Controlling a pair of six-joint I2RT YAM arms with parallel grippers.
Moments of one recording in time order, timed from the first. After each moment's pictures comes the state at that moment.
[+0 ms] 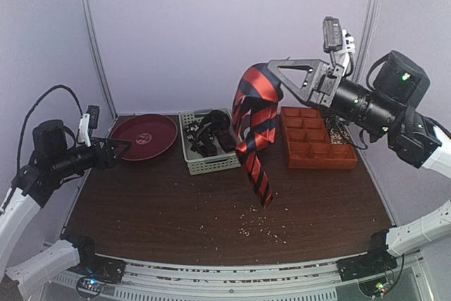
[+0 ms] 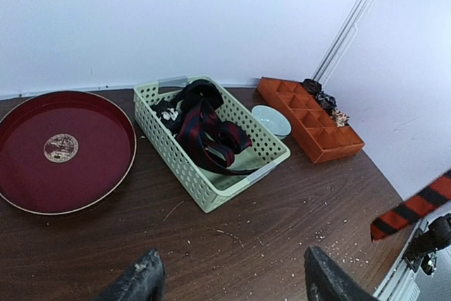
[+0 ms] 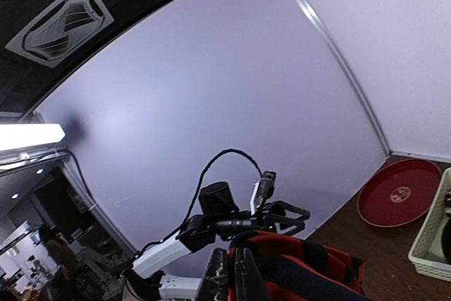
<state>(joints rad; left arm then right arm) -0.23 0.62 0.70 -0.38 0.42 -0.26 1.09 1.09 1.28 0.05 -0.06 0.62</state>
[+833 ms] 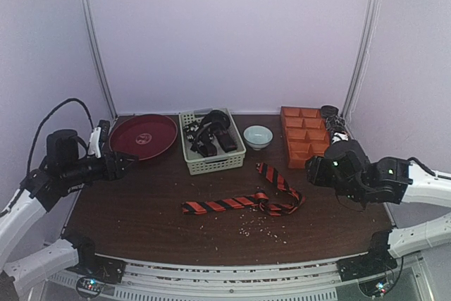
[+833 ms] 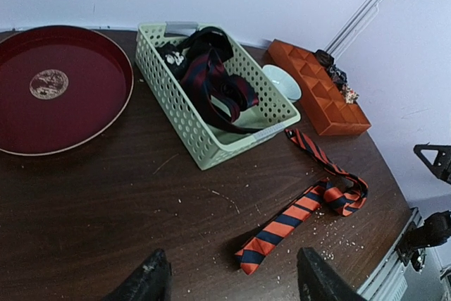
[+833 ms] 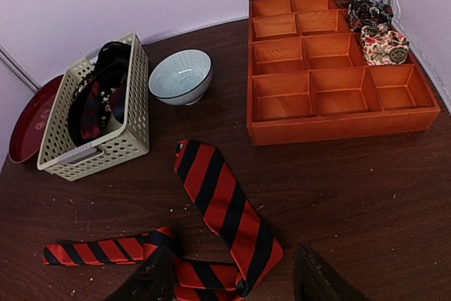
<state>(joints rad) -0.31 0.63 0.61 -0.40 0.36 -0.36 1.00 0.95 0.75 -0.54 0.70 0.85</state>
